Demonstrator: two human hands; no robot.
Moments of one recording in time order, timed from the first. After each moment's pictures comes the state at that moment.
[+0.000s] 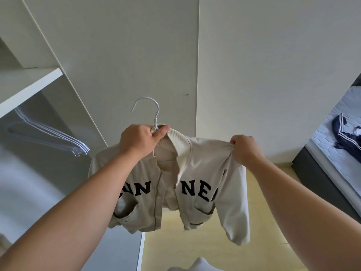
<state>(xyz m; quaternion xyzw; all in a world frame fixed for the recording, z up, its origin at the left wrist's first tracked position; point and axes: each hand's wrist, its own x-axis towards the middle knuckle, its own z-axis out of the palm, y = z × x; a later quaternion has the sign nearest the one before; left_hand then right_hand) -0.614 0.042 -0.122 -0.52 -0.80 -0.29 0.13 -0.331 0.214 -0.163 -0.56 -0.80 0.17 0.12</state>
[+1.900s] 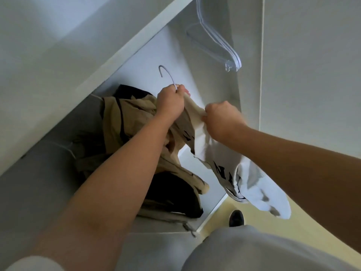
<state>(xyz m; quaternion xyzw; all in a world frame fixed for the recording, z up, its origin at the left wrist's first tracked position) -0.701 -0.234 -0.145 -0.05 -0.95 -0.31 0.03 -0.595 -0.100 -0.168 -0.03 -0.97 0.24 0.02</state>
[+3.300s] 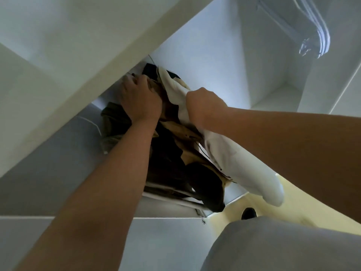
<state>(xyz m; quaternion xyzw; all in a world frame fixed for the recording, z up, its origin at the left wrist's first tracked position) -0.736 -0.407 -0.158 0.12 -0.94 0.06 0.30 -0.702 -0.211 -0.156 0.21 -0.94 0.28 -0.04</state>
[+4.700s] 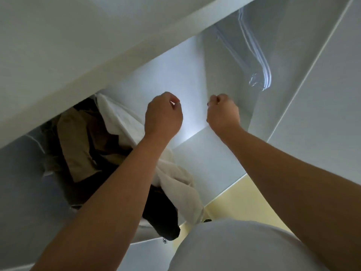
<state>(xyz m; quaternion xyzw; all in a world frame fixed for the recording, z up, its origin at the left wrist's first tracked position) -0.729 -0.274 -0.165 0.02 -0.96 -0.25 0.13 -0.736 -0.119 -0.194 -0.17 -0.83 0.53 0.01</state>
